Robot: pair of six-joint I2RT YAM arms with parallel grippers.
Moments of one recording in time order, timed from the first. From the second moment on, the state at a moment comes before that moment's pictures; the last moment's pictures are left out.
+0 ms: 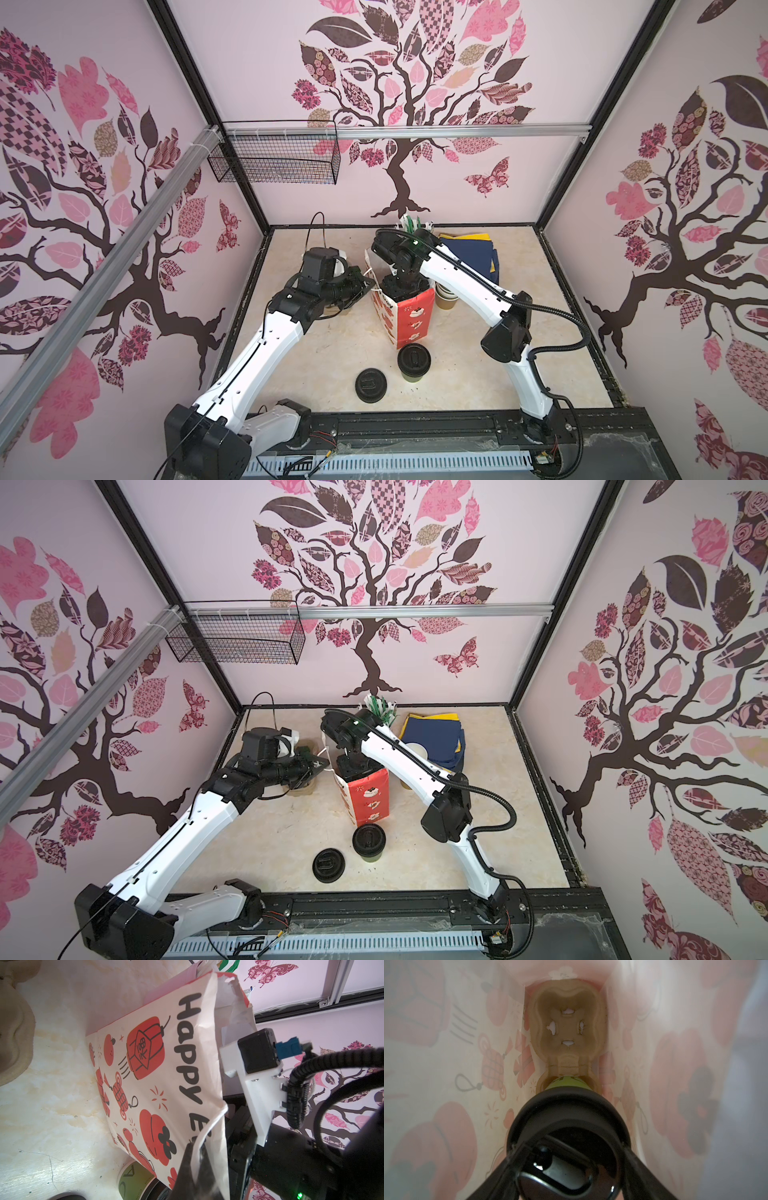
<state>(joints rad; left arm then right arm) -0.38 1.17 1.07 -0.53 0.40 -0.96 0.84 2.20 2.37 -1.52 0.11 0.44</state>
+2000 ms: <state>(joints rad) -0.38 1.17 1.07 -0.53 0.40 -0.95 0.85 2.19 2.28 -1.42 0.12 0.42</state>
